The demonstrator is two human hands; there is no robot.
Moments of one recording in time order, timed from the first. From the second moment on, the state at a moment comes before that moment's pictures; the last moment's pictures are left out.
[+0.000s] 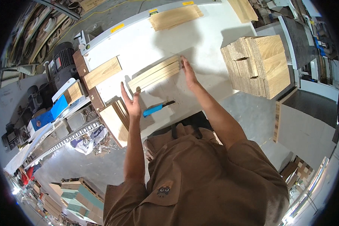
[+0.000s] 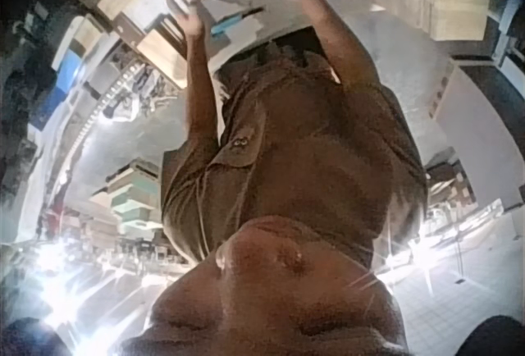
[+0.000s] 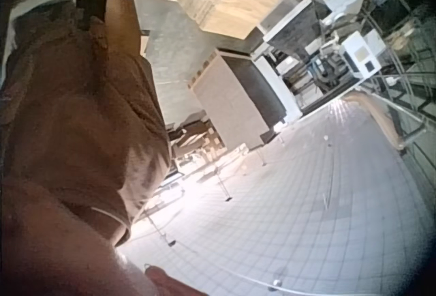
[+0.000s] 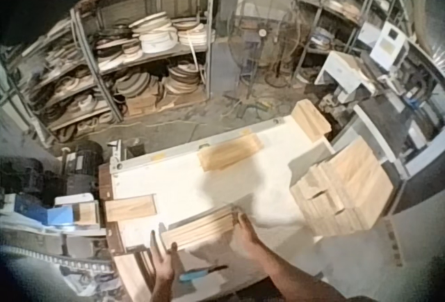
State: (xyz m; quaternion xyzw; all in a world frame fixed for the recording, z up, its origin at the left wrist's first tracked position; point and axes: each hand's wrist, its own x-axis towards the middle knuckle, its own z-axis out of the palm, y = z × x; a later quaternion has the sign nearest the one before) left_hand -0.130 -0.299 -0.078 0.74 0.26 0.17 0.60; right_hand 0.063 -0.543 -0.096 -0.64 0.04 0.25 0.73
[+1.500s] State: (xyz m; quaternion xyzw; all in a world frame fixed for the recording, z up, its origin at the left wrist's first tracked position) left_hand -0.005 -0.046 -0.059 0.96 0.08 -0.27 0.02; right_hand 0.045 -0.457 -0.077 -0.86 -0.46 -0.05 0.22
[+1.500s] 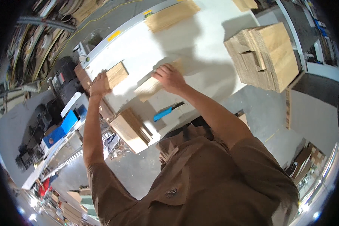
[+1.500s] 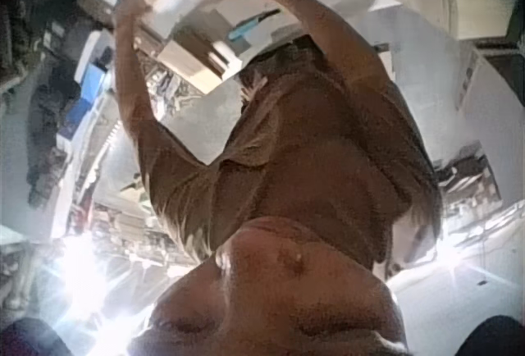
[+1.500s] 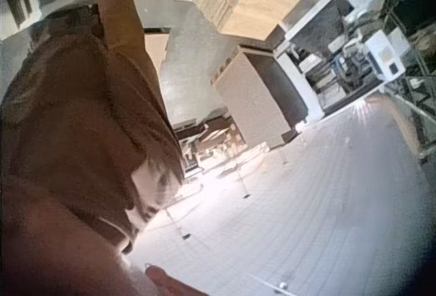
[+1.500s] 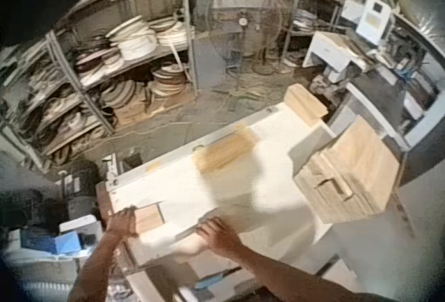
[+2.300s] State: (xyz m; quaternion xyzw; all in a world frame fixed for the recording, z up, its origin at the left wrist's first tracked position) left_hand -0.018 -0.248 -0.029 0.94 -0.04 -0.06 0.34; right_hand 0.047 -0.462 -0.072 -0.88 -0.45 -0.09 0.16
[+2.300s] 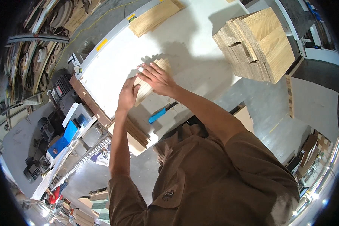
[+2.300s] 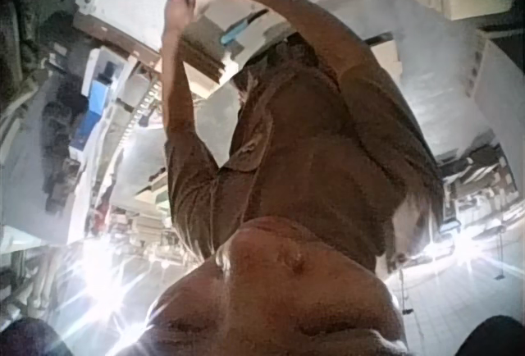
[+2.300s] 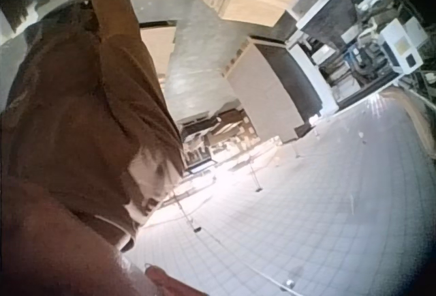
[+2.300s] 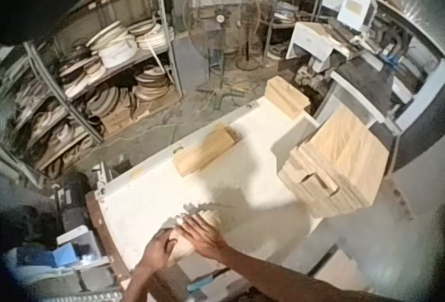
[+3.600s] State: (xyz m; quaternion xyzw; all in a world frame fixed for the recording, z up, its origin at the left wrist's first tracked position) left_hand -0.091 -0.302 -0.050 0.92 0.18 0.16 0.32; right_hand 0.096 -0.521 -0.049 -0.87 -0.30 0.26 0.29
